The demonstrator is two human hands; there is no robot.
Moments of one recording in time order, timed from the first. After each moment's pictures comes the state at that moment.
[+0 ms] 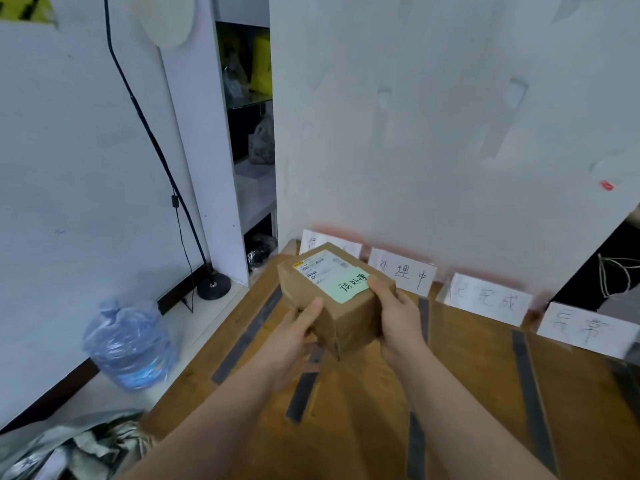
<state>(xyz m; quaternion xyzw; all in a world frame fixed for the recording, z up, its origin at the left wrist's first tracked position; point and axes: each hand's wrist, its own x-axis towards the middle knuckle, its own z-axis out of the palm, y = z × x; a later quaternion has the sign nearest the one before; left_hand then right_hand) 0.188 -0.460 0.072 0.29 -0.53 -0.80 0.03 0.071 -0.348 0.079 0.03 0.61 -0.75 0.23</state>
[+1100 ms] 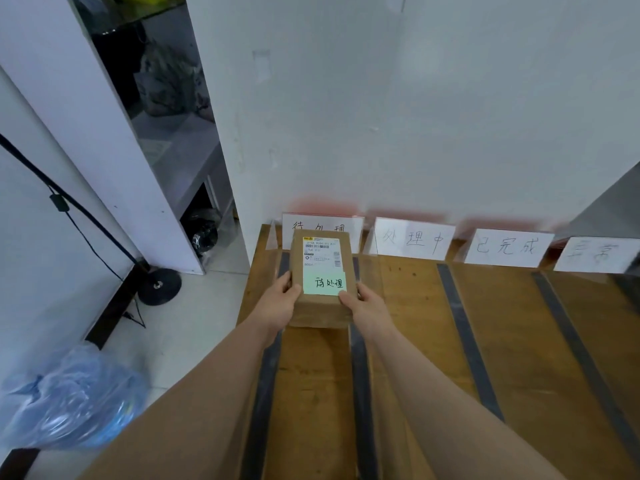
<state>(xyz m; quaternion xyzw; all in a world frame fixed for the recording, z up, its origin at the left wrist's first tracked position) 0.020 -0.681 -0.042 0.27 -0.71 -0.65 -0.10 -0.009 -0.521 -0.036 0.09 0.77 -0.60 0.22</state>
